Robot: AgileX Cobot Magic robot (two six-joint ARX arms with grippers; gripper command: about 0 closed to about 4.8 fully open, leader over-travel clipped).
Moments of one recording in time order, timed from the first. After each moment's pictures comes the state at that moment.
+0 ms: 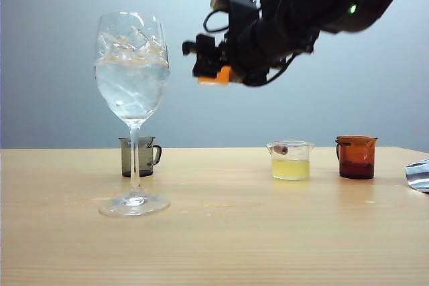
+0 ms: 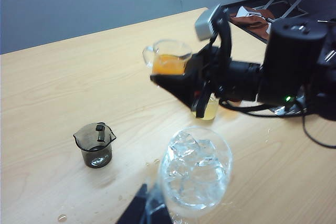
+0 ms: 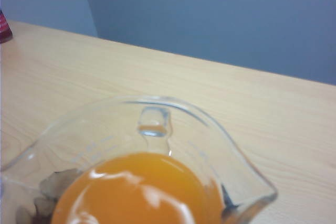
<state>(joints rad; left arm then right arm) -0.14 0.67 0.93 -0.57 0.53 0.12 0.60 1.83 1.07 0.66 0.02 0.07</state>
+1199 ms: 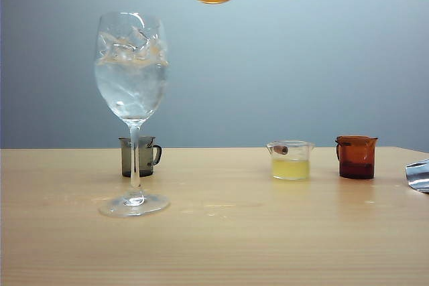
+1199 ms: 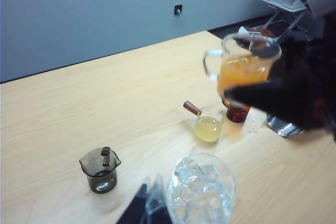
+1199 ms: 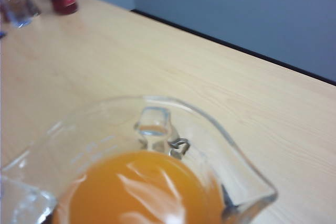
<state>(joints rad) -0.14 0.67 0.93 -0.48 0.53 0.10 0.75 1.36 1.07 0.05 0.03 0.01</state>
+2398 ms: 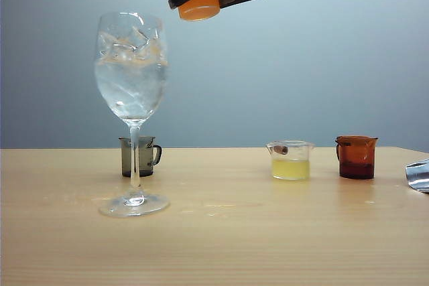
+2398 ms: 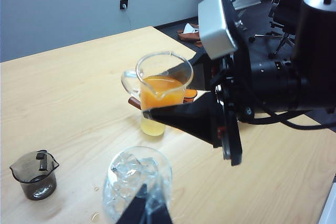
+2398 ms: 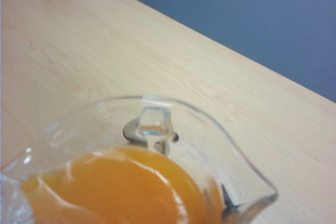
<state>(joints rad) -0.14 0.67 0.93 -0.52 0.73 0.07 0.83 1.43 1.07 0.10 0.18 -0.10</state>
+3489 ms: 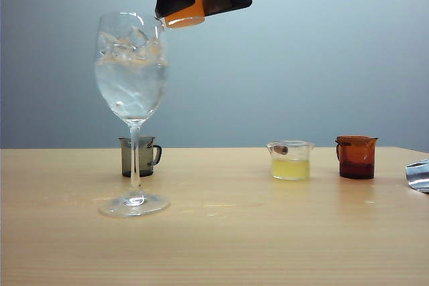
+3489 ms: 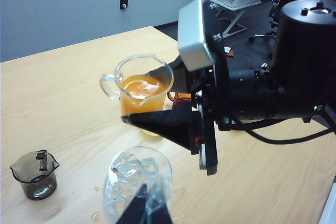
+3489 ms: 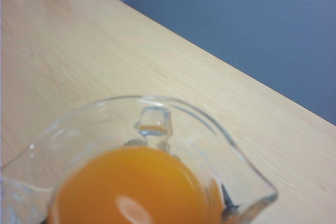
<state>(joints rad) -0.14 0.67 0.93 -0.52 0.73 0.07 0.83 1.52 1.08 0.23 0.16 -0.17</state>
